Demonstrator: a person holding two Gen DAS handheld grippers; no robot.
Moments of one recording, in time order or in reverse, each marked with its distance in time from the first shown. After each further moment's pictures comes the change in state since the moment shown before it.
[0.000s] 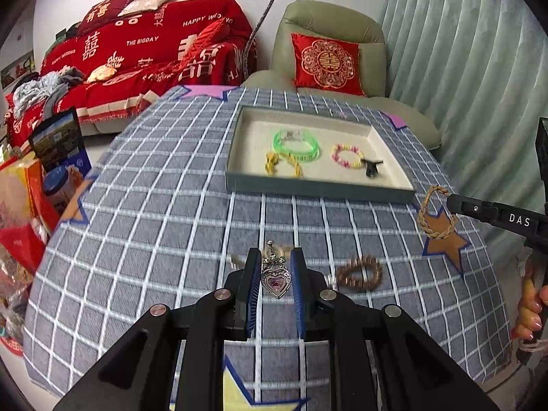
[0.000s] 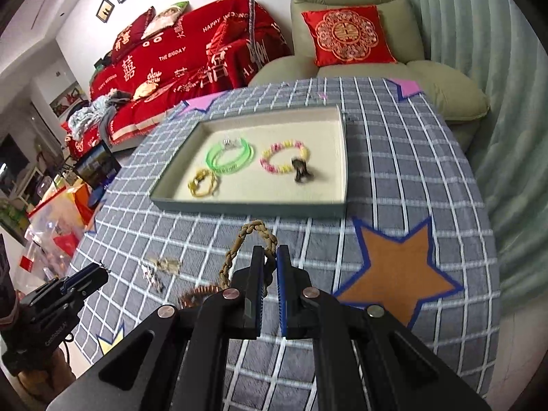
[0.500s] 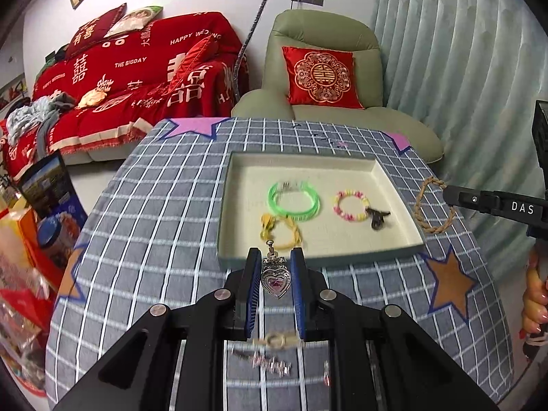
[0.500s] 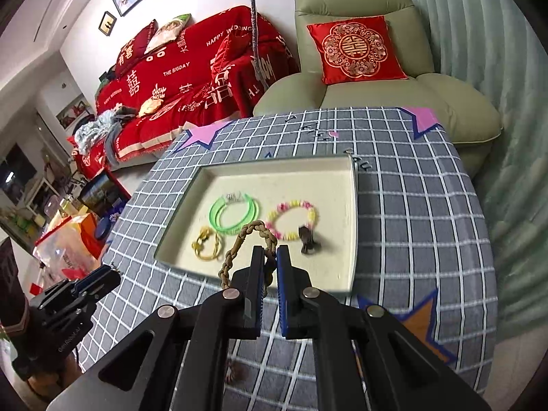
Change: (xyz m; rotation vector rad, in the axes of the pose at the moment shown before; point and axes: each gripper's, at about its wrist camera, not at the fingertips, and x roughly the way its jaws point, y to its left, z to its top) left arm 0.031 -0.010 0.079 0.062 -0.037 0.010; right arm 0.021 -0.006 0.081 0.020 -0.022 0.042
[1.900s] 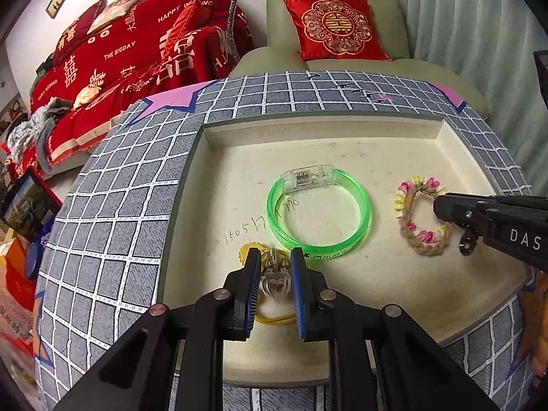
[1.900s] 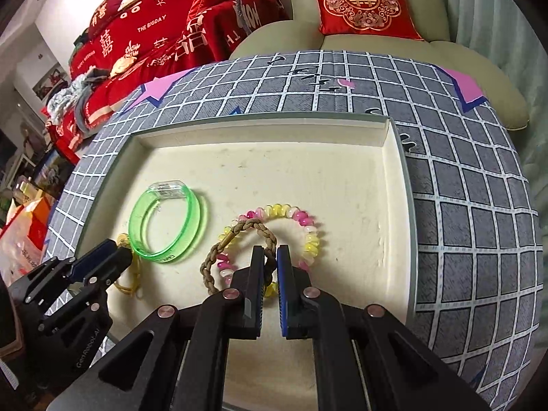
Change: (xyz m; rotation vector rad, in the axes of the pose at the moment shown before) left arm 0.158 -0.021 0.028 0.094 0.155 0.140; right arm 0.163 -0.021 0.019 -0.021 0.192 -0.087
